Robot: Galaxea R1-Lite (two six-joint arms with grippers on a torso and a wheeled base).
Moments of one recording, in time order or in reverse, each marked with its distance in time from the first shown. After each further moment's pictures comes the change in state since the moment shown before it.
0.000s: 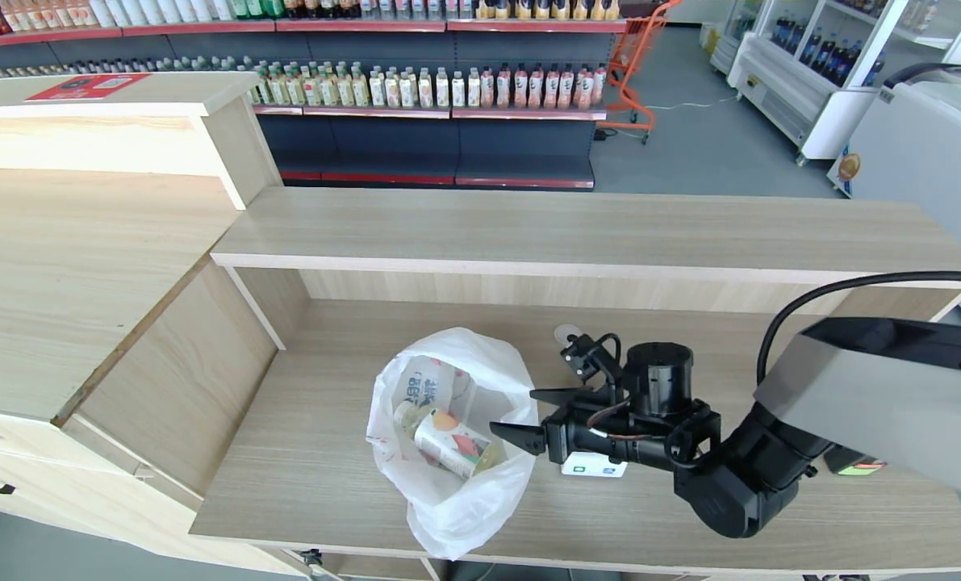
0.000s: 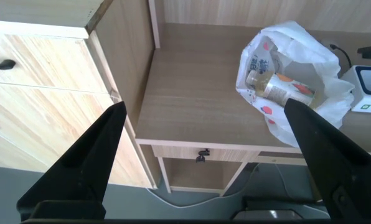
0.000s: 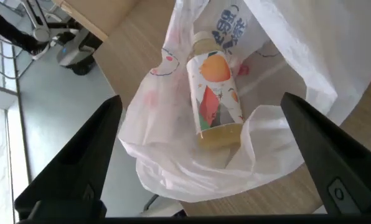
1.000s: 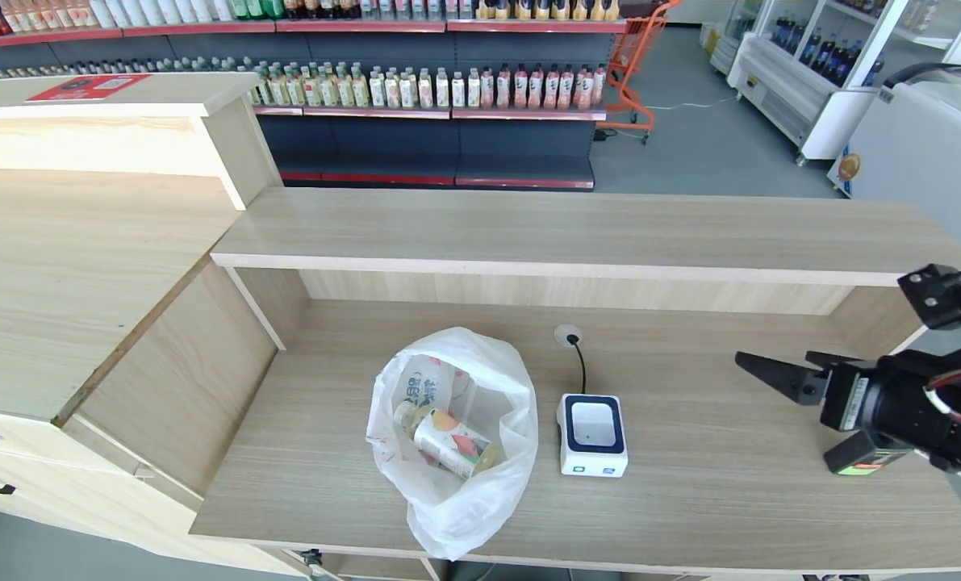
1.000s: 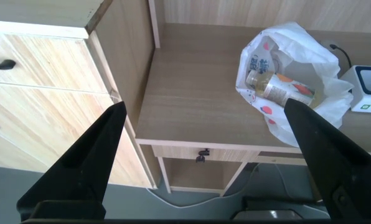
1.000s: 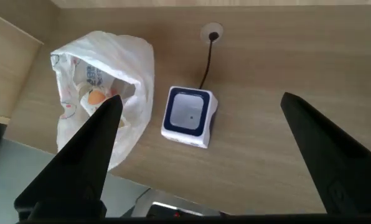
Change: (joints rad) left arm 0.001 0.000 0.000 0.000 0.000 0.000; right arm -0.374 -0.923 0.392 0.494 -0.304 0.039
